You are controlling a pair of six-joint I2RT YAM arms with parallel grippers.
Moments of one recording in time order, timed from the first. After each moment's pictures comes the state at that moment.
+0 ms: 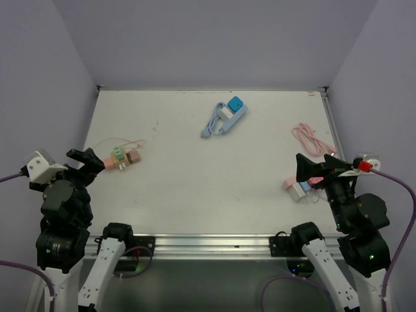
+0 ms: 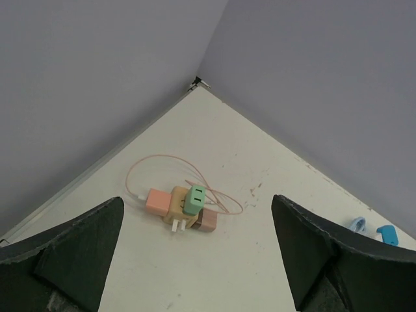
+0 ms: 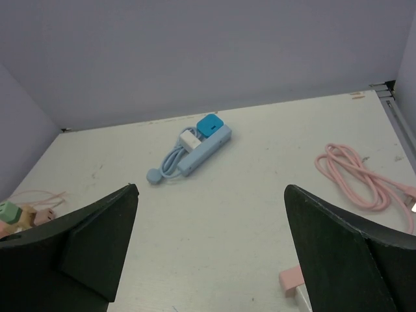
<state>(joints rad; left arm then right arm) -0.12 0.37 1.05 -0.78 -0.61 -0.47 0.30 0.27 0.92 -0.57 0.19 0.27</state>
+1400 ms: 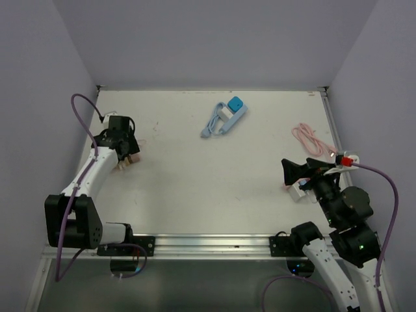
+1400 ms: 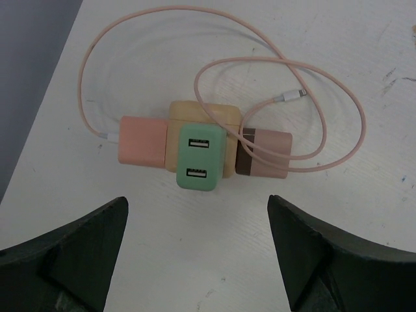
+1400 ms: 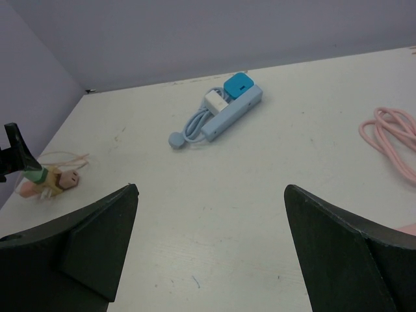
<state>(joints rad) -0.05 1.32 0.96 -0.59 -0.46 -0.38 0.34 0.26 0.79 -0.55 0.11 0.35</state>
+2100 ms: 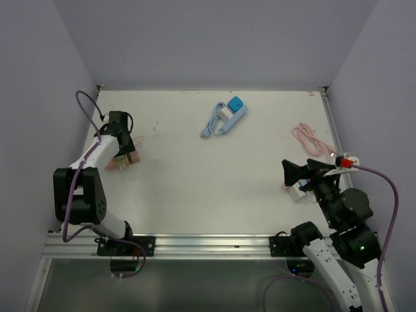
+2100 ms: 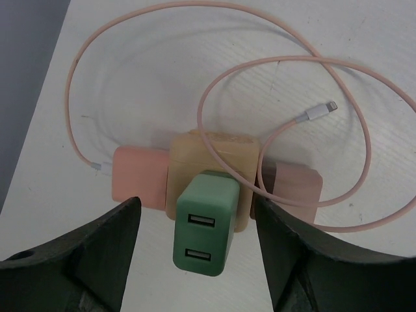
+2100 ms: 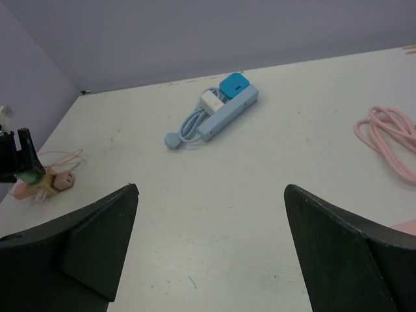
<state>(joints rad) 0.03 1.55 1.03 -0.54 -0.46 -0.33 0.39 0.24 0.77 -0.55 0.17 0.34</state>
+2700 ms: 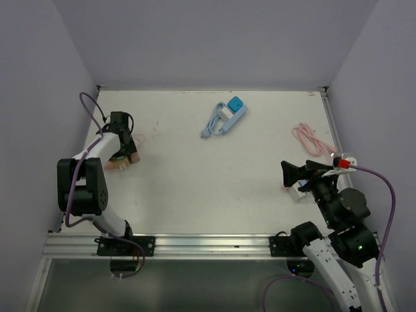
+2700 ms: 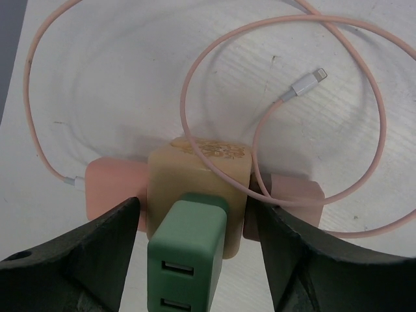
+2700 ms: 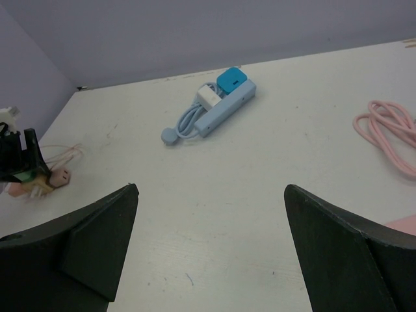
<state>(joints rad) 0.05 1.64 1.05 -0.51 -0.41 -0.32 0.39 0.23 0.74 -0.55 0.17 0.34</state>
